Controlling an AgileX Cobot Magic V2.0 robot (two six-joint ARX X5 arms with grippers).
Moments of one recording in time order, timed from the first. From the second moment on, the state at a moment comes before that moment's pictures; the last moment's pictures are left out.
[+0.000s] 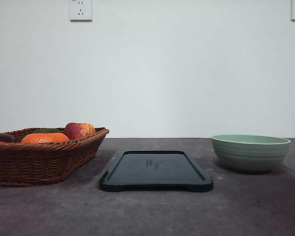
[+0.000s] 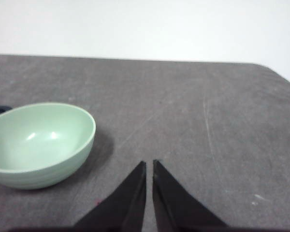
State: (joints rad) left_arx 0.03 0.01 0.03 -0.14 0.13 -0.16; right_arx 0.01 0.00 0.02 -0.12 0.06 0.01
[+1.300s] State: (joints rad) left_arx 0.03 0.37 0.43 -0.21 0.14 -0.40; right_arx 0.01 0.26 0.28 -0.01 -0.13 0.30
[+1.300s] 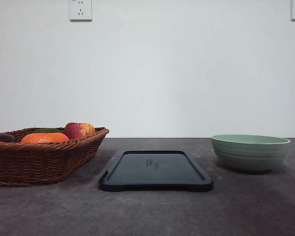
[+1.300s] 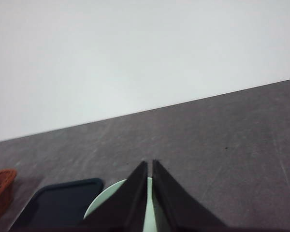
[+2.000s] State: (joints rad) left_arx 0.00 0.90 0.87 -0.46 0.22 -0.18; right_arx 0.01 0.84 0.68 -0.34 -0.18 0.10
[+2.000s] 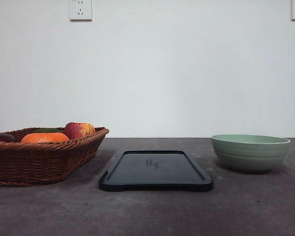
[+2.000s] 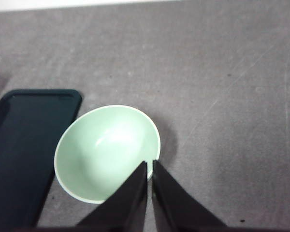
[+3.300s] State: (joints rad) left_arx -0.05 1.12 1.09 -0.73 0.22 -0.04; right_arx 0.01 1.35 1.28 -0.95 -0.18 0.05
